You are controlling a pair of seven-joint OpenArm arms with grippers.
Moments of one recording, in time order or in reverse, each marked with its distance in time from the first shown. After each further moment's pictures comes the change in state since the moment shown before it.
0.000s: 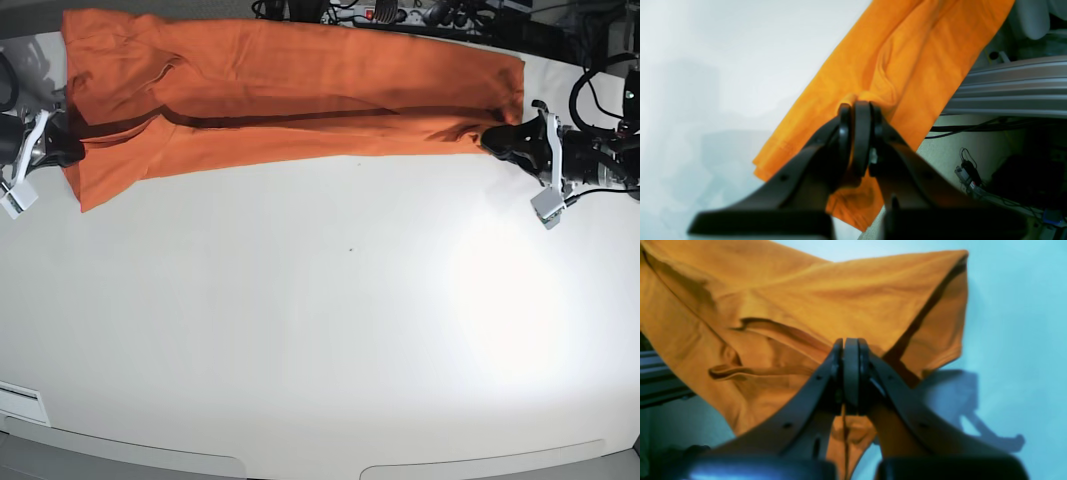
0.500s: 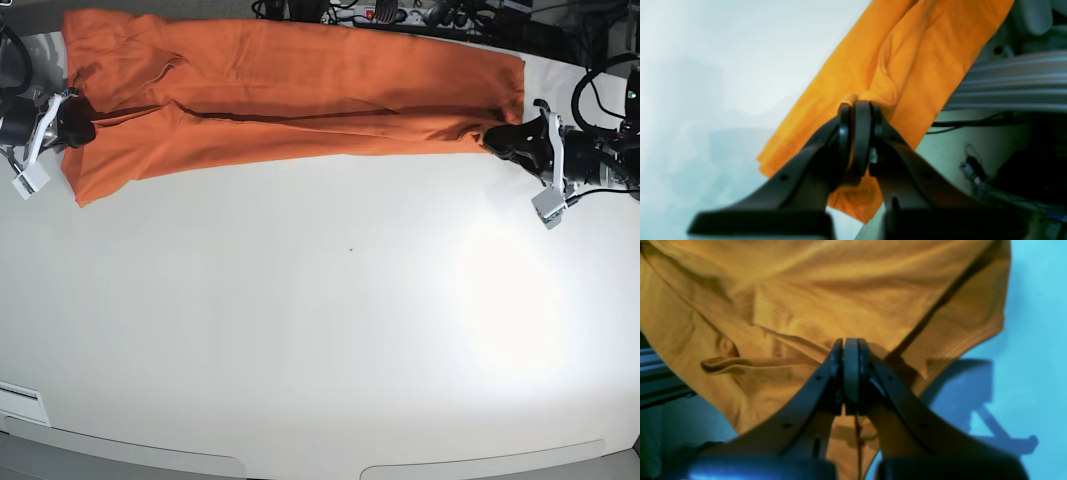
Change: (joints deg) left arm 0.0 -1.6 0.0 1.6 0.0 0.0 0.0; right arm -1.8 -3.3 0.0 0.0 -3.1 0.0 -0.2
